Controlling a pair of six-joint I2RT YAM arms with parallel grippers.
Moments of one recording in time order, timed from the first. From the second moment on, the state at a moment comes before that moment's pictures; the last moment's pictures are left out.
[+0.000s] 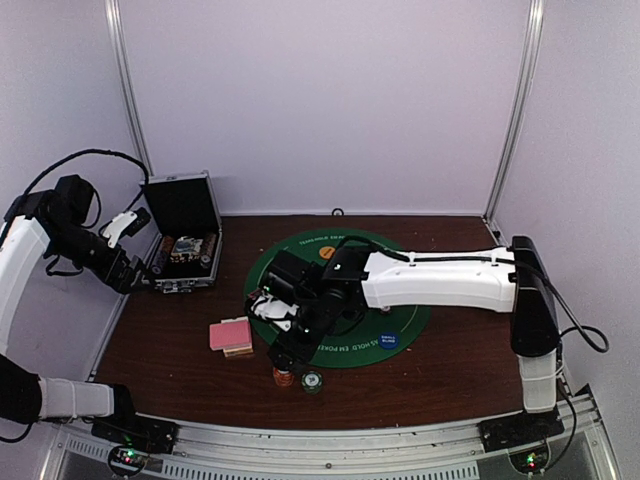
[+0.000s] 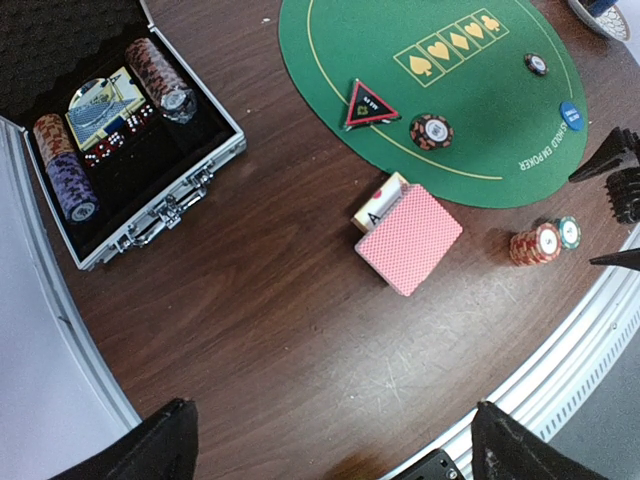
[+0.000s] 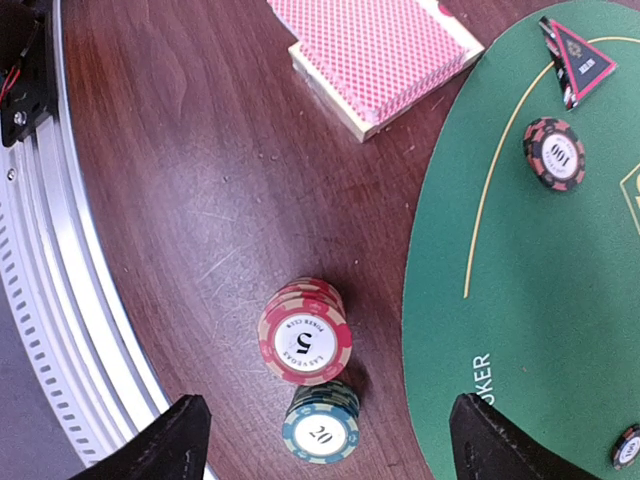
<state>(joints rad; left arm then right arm) 0.09 1.12 1.29 -1.34 0.43 0.56 1.20 2.07 1.81 -0.86 -0.04 0.07</state>
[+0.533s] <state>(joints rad) 0.09 1.12 1.29 -1.34 0.43 0.56 1.22 2.20 1.84 -0.86 -0.07 0.02</state>
